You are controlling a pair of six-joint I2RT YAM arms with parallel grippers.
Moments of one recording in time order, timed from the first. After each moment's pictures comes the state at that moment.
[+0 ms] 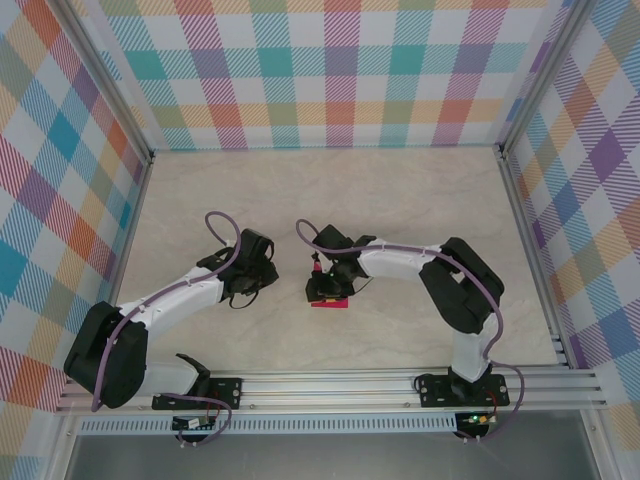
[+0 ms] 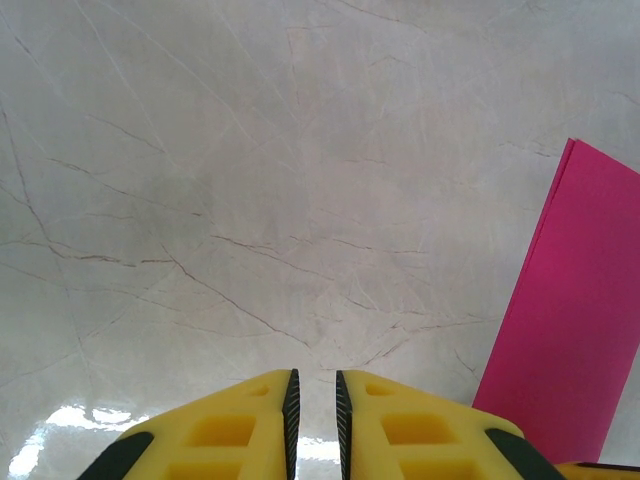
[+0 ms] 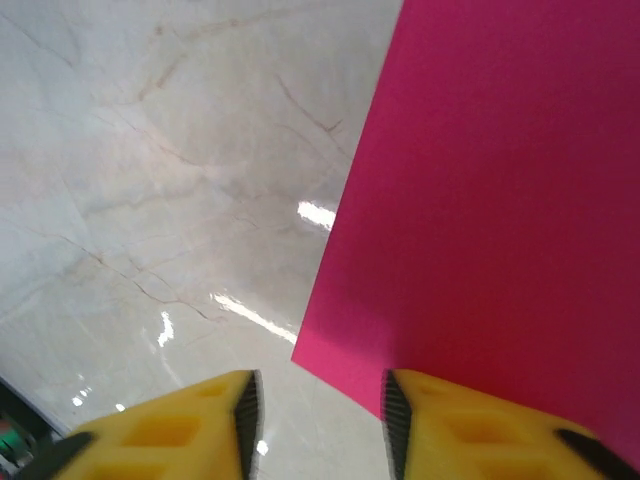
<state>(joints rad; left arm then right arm) -0.53 1.32 0.73 -0.45 -0.09 -0.94 0.83 1.87 1.18 -0.54 -0.38 0.64</state>
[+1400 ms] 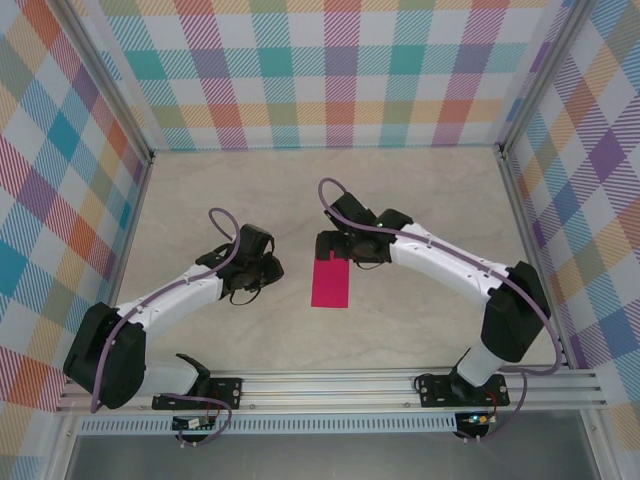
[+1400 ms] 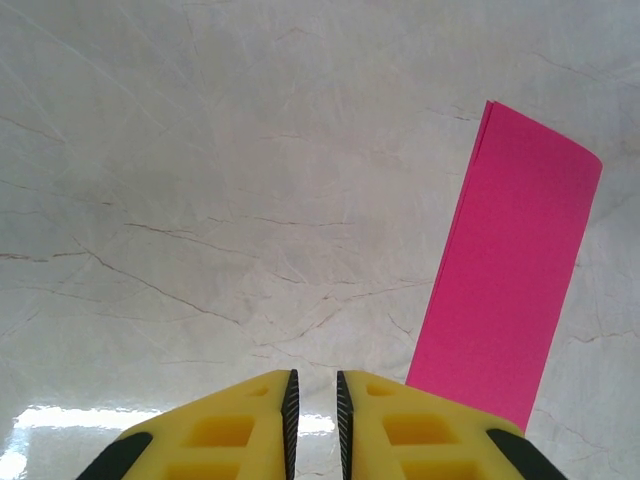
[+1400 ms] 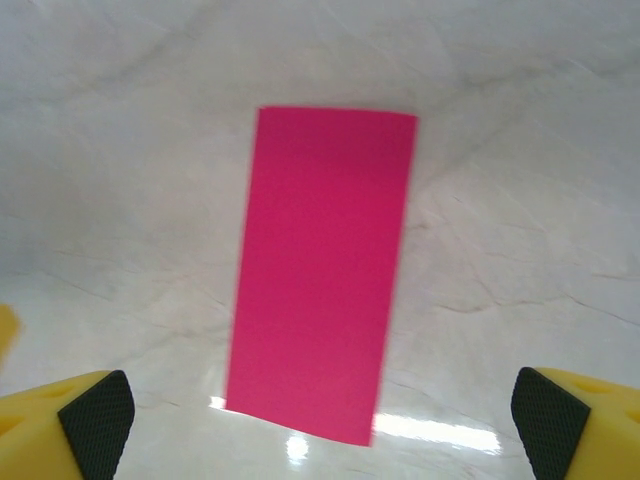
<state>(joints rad) -0.53 1.31 0.77 -0.44 0.02 -0.89 0.81 1.60 1.32 -0.83 0.15 0.72</state>
